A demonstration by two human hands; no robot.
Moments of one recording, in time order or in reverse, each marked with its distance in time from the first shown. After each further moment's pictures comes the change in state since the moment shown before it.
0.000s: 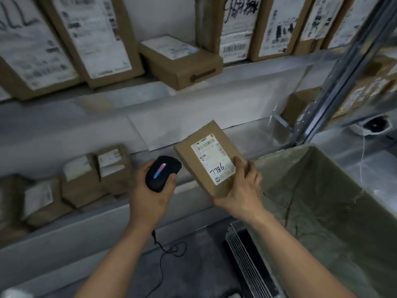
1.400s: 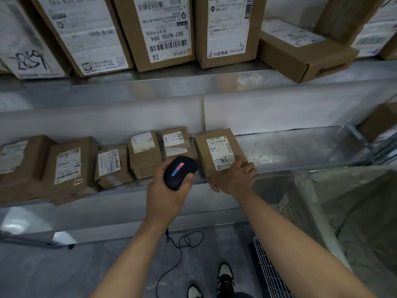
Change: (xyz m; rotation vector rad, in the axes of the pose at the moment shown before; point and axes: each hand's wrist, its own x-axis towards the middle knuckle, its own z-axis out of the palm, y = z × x) left_hand 0.008 -0.047 -0.116 0.031 0.131 -0.152; right_hand 0.054 -0.136 0.156 -0.112 -0.135 0.172
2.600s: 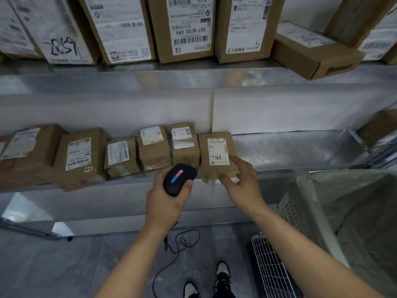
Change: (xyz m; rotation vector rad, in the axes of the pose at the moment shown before) left_hand -0.031 -0.030 -0.026 0.014 0.034 -0.111; right_hand -0.071 0.024 -0.029 0.512 -0.064 -0.363
